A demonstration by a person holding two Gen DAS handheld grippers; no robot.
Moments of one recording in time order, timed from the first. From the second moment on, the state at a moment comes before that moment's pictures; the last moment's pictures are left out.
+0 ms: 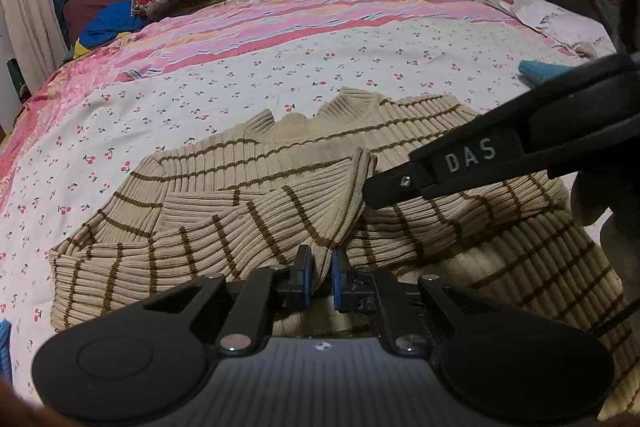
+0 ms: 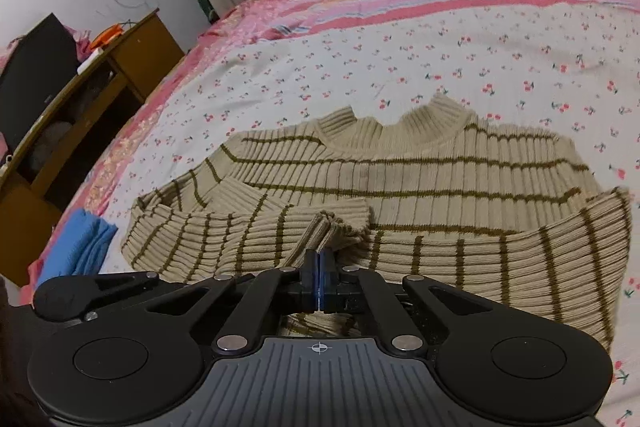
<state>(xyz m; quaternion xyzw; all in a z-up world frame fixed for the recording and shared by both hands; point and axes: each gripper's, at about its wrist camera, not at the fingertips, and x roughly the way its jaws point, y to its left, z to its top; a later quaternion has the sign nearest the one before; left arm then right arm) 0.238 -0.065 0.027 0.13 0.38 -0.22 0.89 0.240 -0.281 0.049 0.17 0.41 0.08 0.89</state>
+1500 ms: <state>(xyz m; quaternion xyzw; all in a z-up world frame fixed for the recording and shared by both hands) 0.266 0.024 0.022 0.07 0.37 -0.13 0.92 0.209 -0.331 0.051 0.11 0.39 -0.05 0.91</state>
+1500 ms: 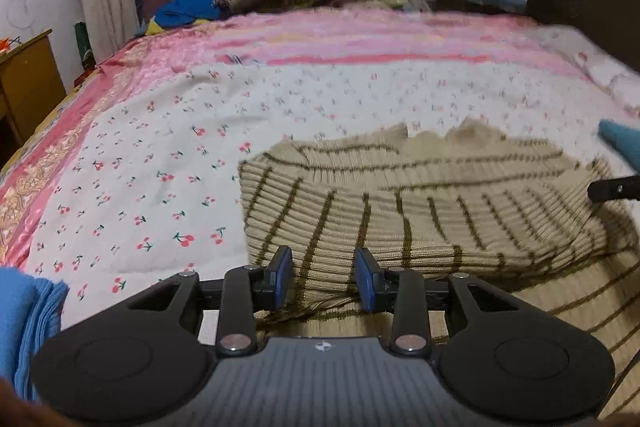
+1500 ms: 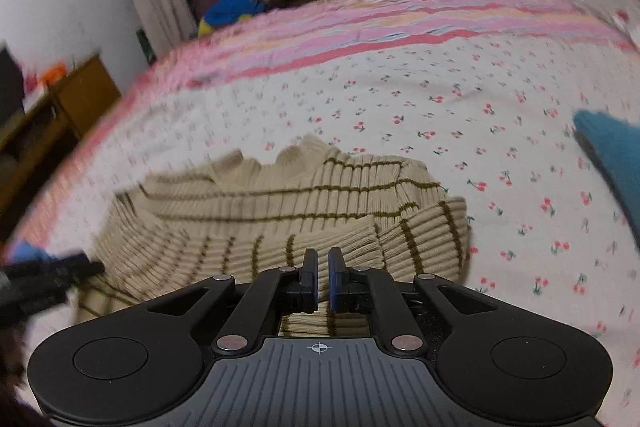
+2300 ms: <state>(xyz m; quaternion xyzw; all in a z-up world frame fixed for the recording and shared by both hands) 0.272 0.012 0.032 0.09 0.37 -0.12 0.92 0.220 -0.294 0.058 0.01 0.35 -0.03 0.93</state>
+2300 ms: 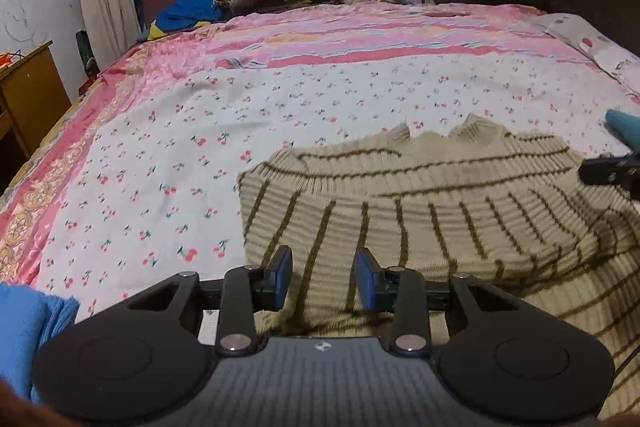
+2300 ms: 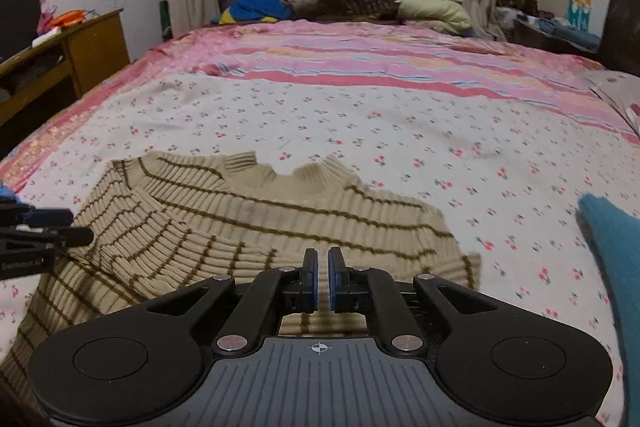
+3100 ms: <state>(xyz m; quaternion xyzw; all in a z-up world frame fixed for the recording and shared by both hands) 0.260 0.020 0.027 0.11 0.41 -0.11 0.90 0.203 -0.303 0.053 -0.03 0.40 -0.04 0.92</state>
